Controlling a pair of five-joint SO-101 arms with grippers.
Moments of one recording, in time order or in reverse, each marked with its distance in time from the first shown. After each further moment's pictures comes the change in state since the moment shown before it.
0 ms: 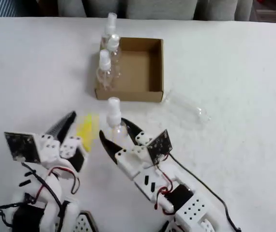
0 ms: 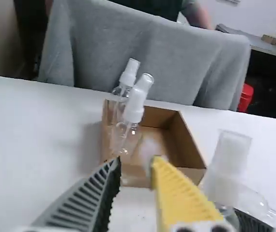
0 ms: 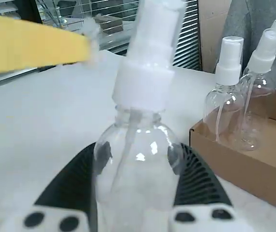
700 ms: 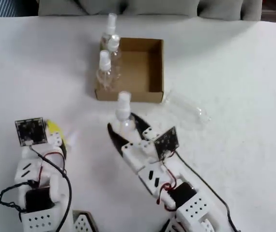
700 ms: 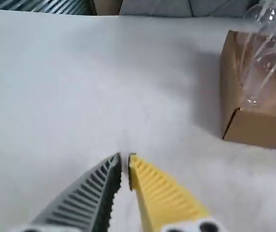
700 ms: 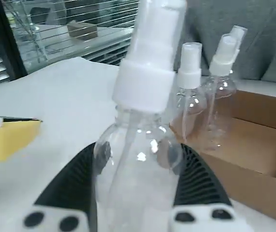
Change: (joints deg) left arm -23.9 0.2 24.4 -11.4 -15.2; right arm 6.9 0.0 -1.2 -0.5 0.0
